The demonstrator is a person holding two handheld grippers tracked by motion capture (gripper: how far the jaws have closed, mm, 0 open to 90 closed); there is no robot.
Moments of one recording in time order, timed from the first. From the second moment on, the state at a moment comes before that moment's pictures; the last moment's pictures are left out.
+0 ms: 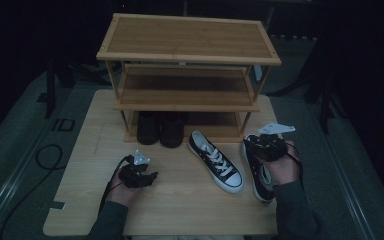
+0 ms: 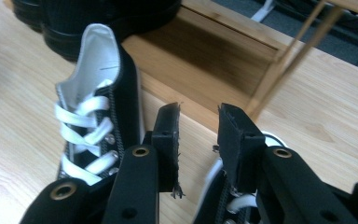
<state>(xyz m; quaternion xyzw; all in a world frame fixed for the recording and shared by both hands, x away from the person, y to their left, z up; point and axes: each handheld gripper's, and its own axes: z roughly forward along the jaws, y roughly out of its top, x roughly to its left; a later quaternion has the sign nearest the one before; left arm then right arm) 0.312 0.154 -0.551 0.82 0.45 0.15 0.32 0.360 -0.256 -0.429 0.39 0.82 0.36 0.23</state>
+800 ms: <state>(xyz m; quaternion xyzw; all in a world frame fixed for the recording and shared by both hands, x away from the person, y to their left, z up) 0.314 0.159 -0.552 0.81 0.45 0.15 0.33 0.360 -0.187 -0.434 0.31 0.87 0.33 0.21</state>
